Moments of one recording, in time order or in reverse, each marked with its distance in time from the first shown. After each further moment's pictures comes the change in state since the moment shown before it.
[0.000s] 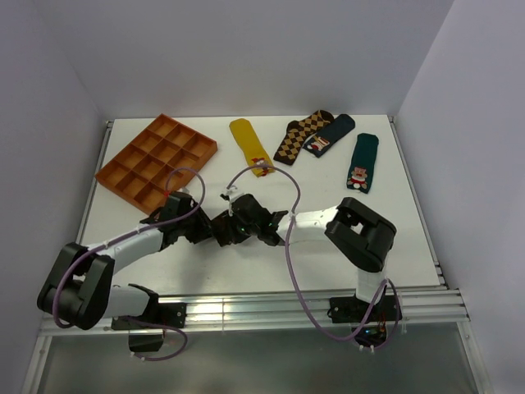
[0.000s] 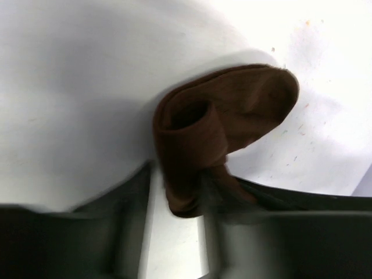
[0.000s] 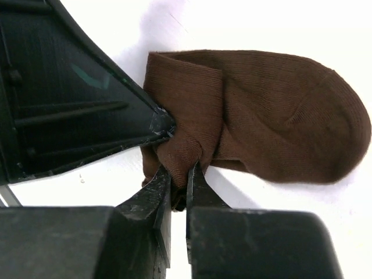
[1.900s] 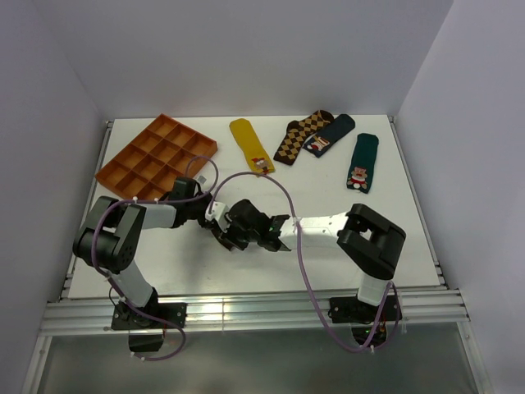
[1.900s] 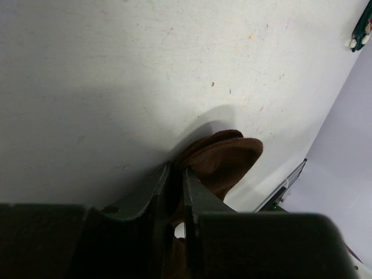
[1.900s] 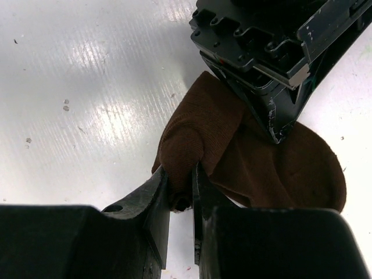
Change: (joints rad) left arm 0.090 0.389 0.168 0.230 0.362 0.093; right arm 0.069 -0.087 -0.002 -0.103 -0.031 -0.553
